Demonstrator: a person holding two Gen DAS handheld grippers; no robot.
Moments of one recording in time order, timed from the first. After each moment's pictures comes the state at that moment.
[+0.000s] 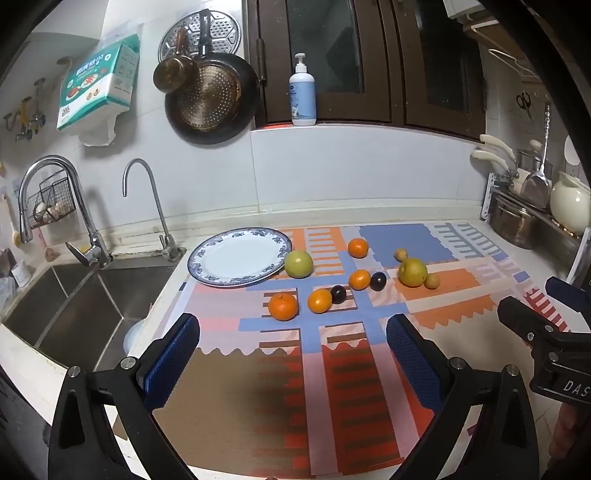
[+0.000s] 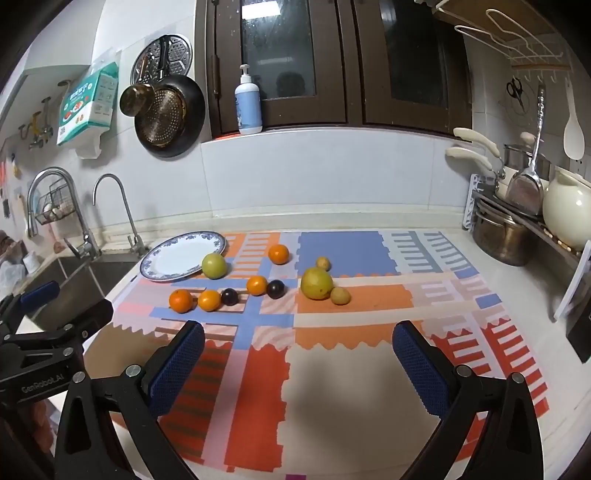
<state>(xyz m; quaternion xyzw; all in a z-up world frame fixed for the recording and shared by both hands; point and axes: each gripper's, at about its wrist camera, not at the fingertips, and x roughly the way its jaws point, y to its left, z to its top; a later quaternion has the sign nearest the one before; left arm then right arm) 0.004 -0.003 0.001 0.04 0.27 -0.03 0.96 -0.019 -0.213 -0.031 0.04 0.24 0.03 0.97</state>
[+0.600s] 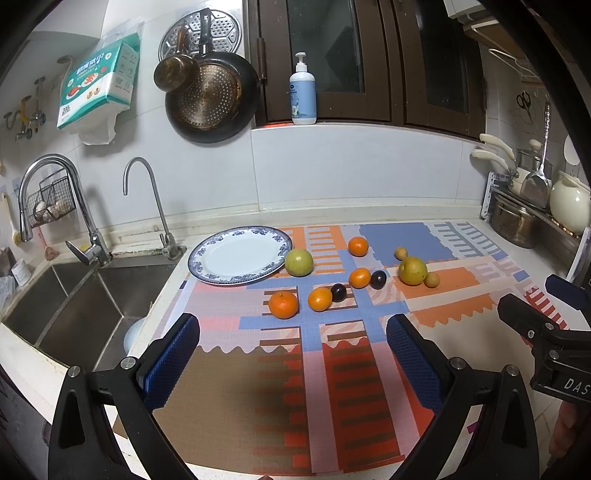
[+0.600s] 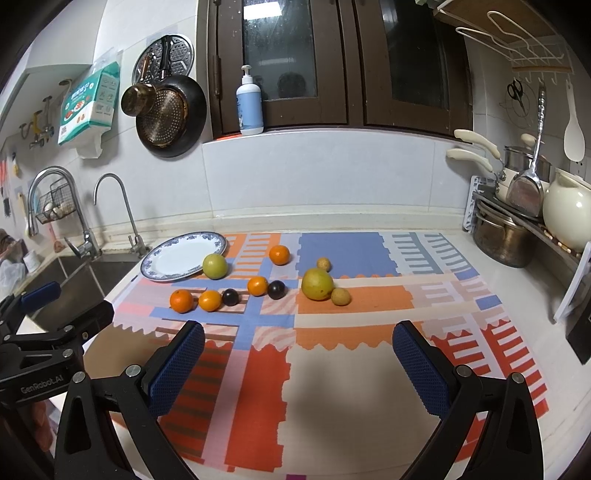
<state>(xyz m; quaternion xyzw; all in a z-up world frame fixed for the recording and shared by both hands) 0.003 -0.003 0.000 0.04 0.27 -0.03 0.96 -0.020 -0.210 -0.030 0.04 0.24 0.02 0.97</state>
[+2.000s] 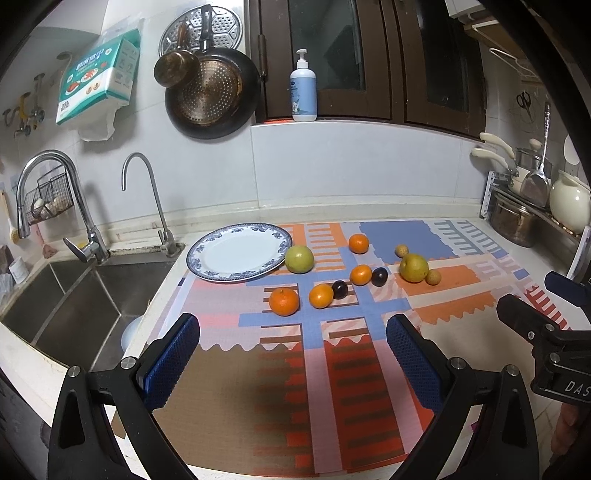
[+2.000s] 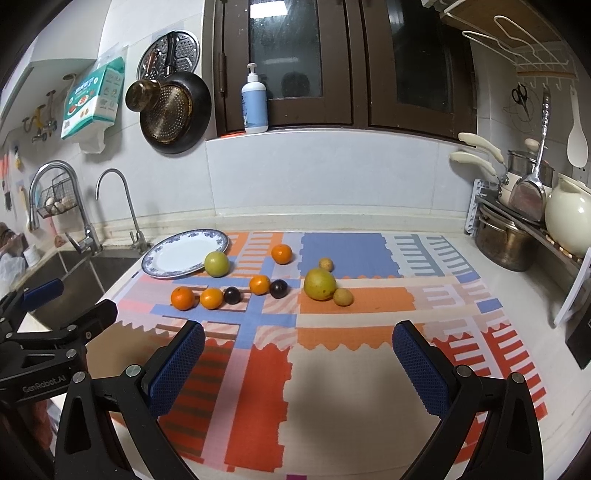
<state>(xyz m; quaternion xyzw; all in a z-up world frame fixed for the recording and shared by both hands) 0.003 0.000 -0.005 0.03 0.27 -0.03 0.96 -0.018 -0.206 -0.031 0.03 0.24 0.03 0.97</state>
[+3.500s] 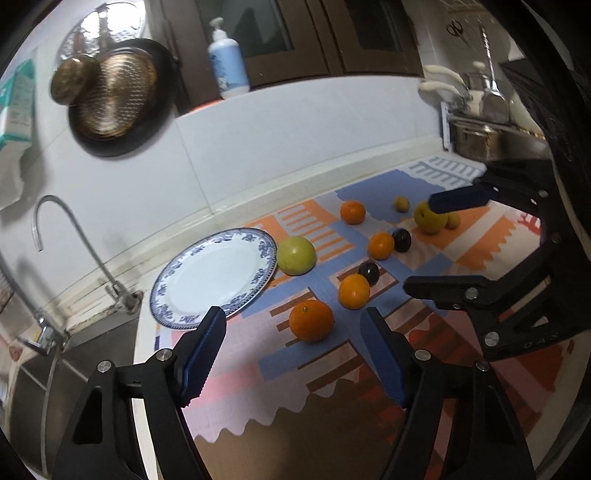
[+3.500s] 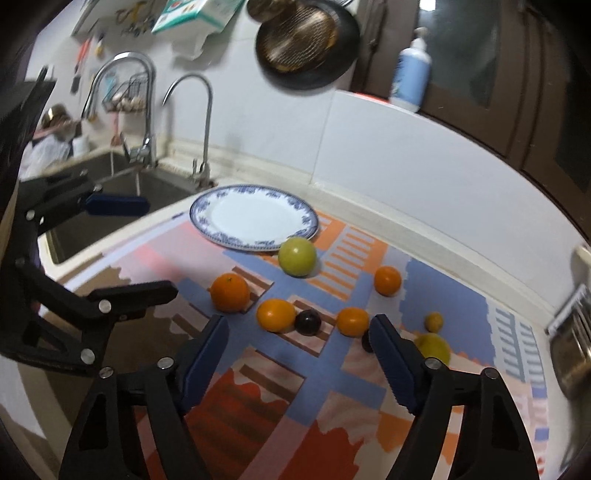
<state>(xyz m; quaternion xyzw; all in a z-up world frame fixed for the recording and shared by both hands) 0.109 0.040 -0.055 0.18 0.27 -0.18 0.93 0.107 -0.096 -0.067 -0.16 0.27 0.18 0.93</state>
